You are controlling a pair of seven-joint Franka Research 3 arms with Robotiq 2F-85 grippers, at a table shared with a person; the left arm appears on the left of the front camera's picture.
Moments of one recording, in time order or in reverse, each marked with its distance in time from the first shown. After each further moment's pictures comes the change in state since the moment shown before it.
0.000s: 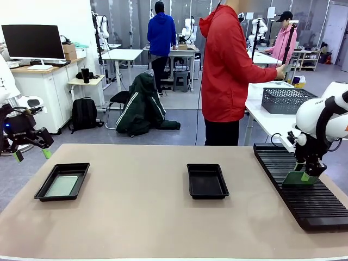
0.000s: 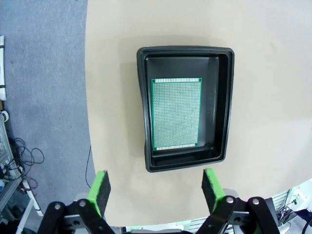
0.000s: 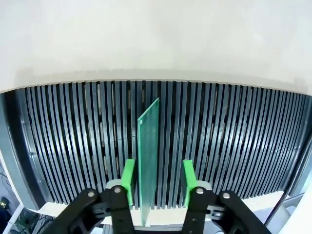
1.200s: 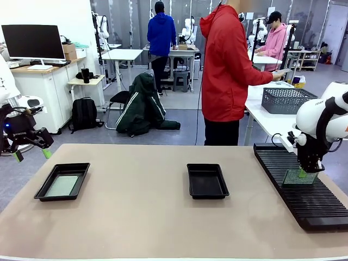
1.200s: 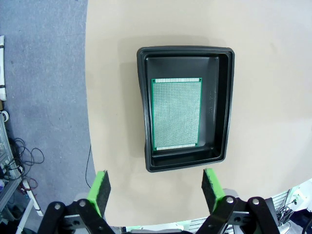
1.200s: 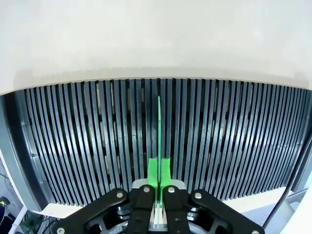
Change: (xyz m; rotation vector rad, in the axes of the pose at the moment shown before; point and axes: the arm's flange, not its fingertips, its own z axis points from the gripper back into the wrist) left arm 0.000 0.000 0.000 0.000 0.000 0.000; right arm -0.001 0.000 0.000 0.003 0.010 -0.034
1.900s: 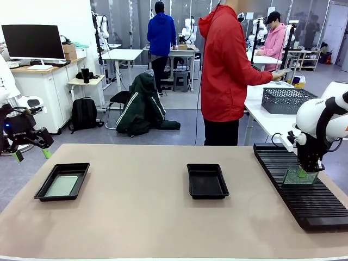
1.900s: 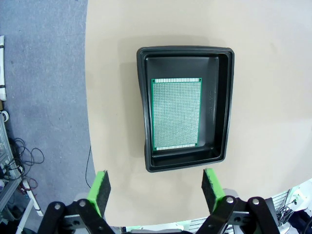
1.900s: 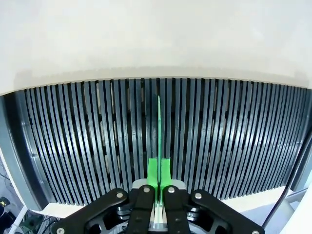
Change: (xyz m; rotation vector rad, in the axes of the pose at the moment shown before) left arm 0.000 0.000 0.000 0.000 0.000 0.000; right arm 0.001 0.000 0.005 -0.004 0.000 0.005
